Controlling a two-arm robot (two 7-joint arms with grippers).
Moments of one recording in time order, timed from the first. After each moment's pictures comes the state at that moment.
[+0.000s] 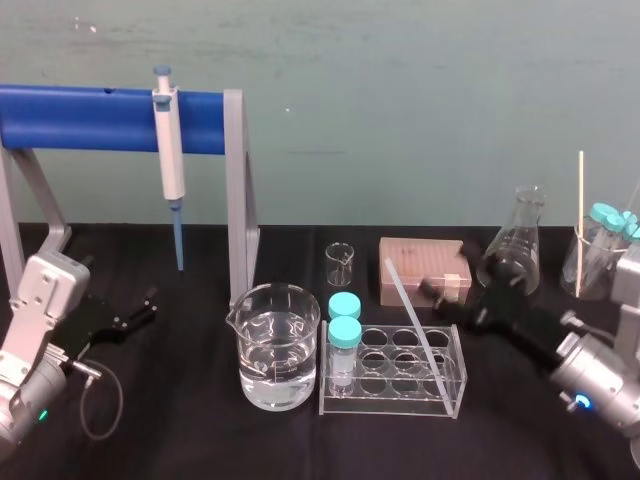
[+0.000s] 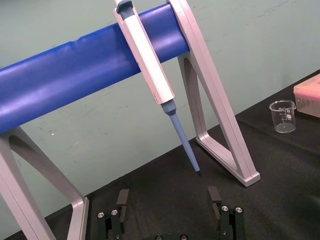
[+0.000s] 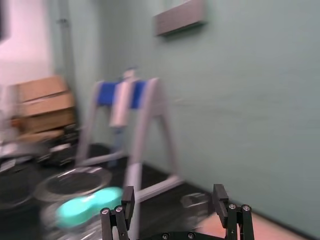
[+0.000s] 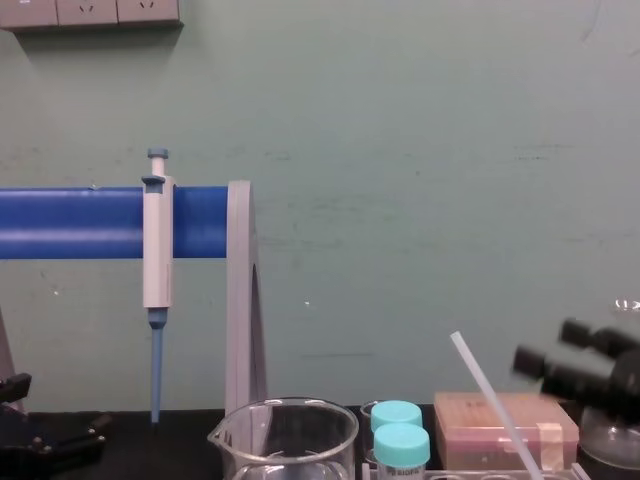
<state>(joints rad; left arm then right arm) -0.20 0.60 0.45 -1.41 -0.25 -0.12 0.03 0.30 0.43 -0.33 -1.16 0.59 -0.38 0.72</state>
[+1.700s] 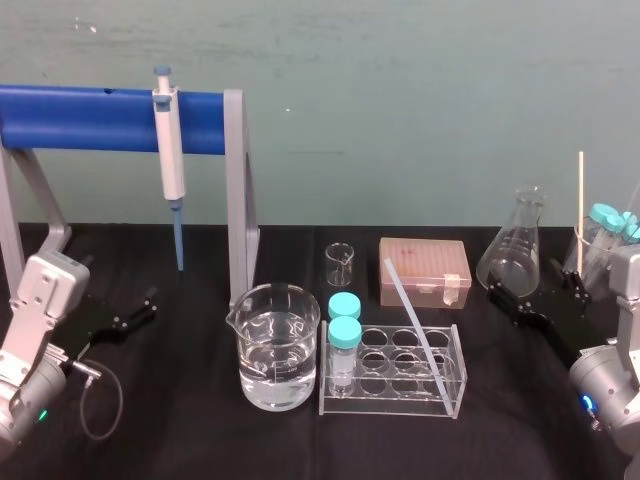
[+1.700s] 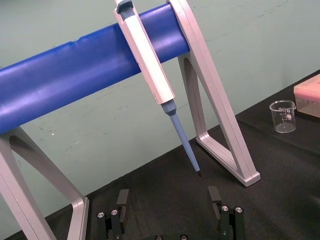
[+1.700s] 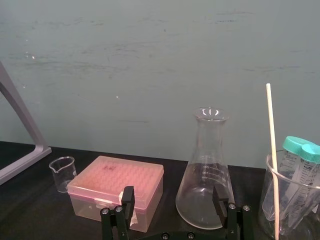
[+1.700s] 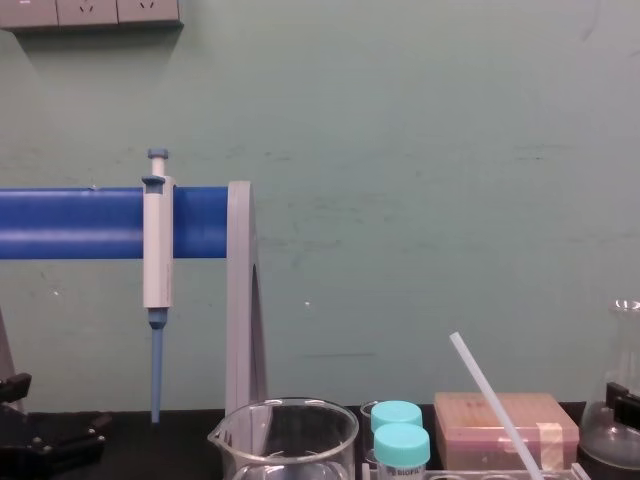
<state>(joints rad) -0.20 0.60 0.45 -1.41 -0.25 -0.12 0.03 0.19 0.35 -0.21 -1.27 0.35 -0.16 0.12</state>
